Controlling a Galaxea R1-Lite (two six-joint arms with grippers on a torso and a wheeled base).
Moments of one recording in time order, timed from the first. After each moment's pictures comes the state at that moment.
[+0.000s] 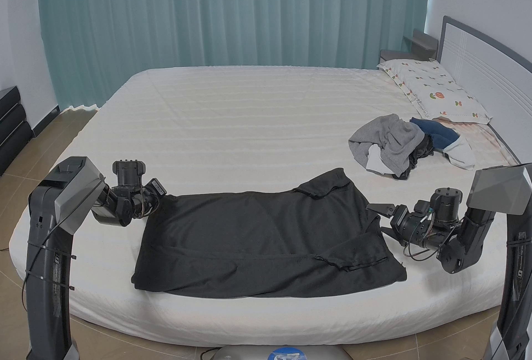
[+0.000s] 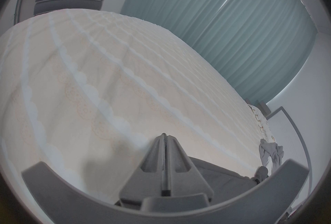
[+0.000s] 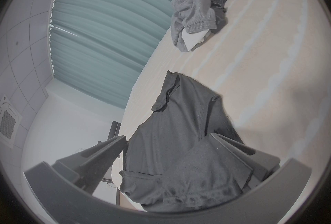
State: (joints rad) left arm 0.02 2.62 -1.47 -0.60 -0.02 -0.70; right arm 0.09 2.39 -0.70 -1.30 0.44 0.86
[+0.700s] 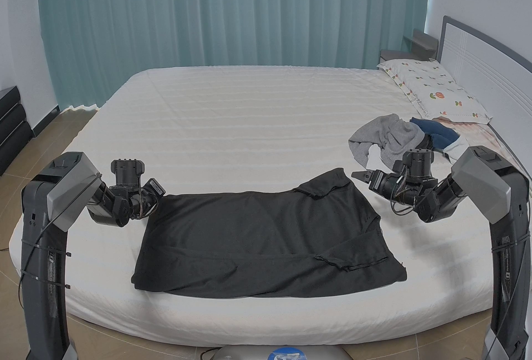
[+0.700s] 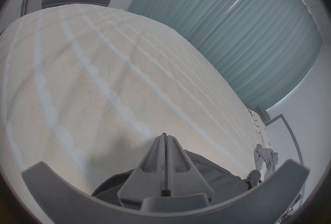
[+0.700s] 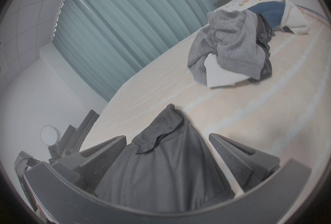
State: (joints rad) left arm 0.01 2.55 -1.38 -0.60 -0.02 -0.78; right arm 0.11 2.55 -1.43 -0.73 0.27 0.52
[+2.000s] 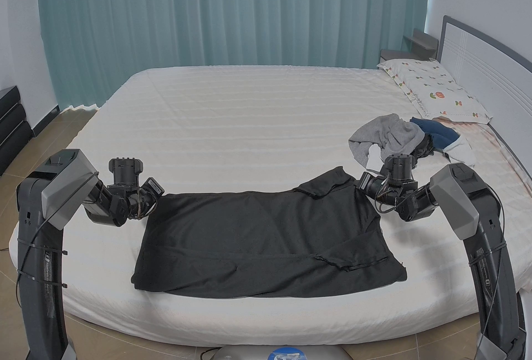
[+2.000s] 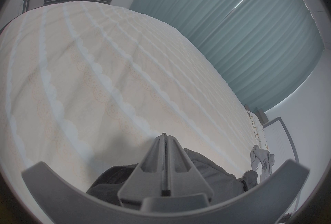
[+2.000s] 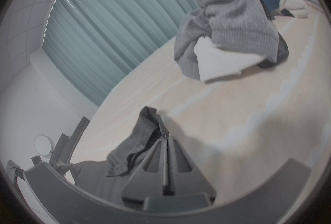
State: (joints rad) left arm 0.01 2.51 -1.34 -0.60 -0.02 -0.80; right arm 0.11 2.76 -1.75 -0.65 0.21 0.60
